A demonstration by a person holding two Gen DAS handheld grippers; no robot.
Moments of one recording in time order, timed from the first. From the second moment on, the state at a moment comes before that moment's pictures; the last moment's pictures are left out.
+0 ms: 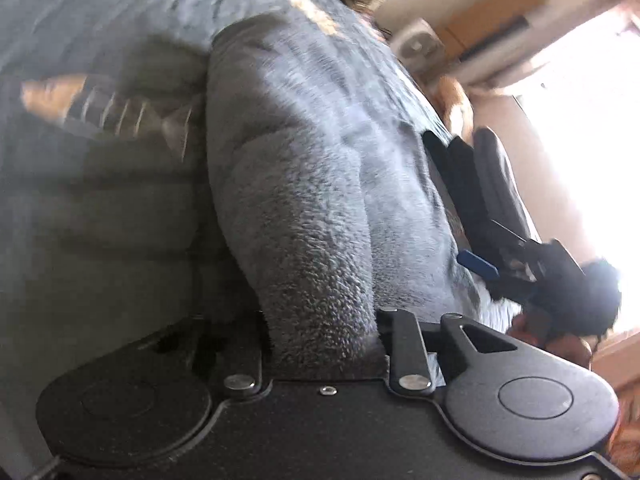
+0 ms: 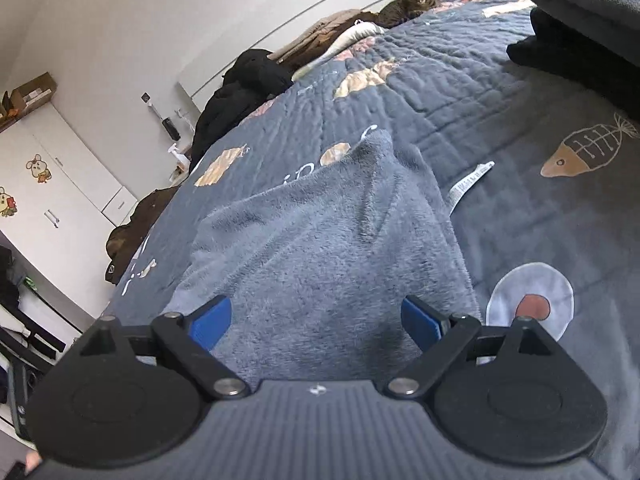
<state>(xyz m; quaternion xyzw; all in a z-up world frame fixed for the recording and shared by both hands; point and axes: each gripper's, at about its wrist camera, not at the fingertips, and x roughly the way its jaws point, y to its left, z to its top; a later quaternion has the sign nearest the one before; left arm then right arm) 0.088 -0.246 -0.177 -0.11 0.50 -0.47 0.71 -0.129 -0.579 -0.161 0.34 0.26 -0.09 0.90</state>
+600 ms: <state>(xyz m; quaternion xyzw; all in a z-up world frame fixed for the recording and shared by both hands) 0.276 -0.270 -0.124 0.11 0.51 -0.35 0.78 -0.108 -0.560 -0.170 0.33 0.29 -0.05 0.90</state>
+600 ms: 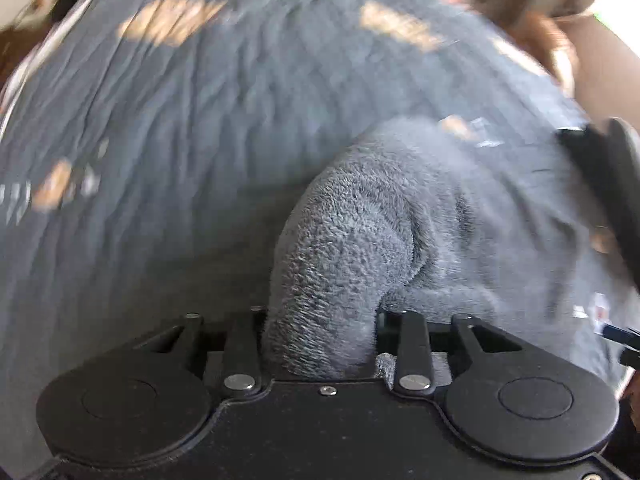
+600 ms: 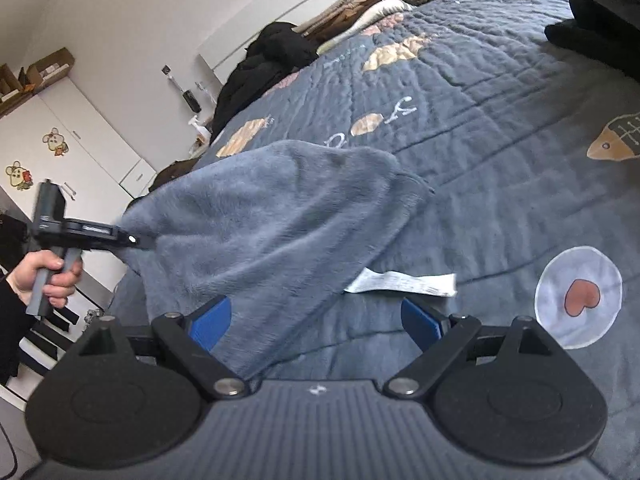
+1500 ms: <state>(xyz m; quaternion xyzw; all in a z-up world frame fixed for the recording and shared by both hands) 0.072 -0.190 -0.240 -0.40 0.50 -0.34 0.69 -0.117 -0.572 -0.172 0.47 0.25 -0.03 0.85</state>
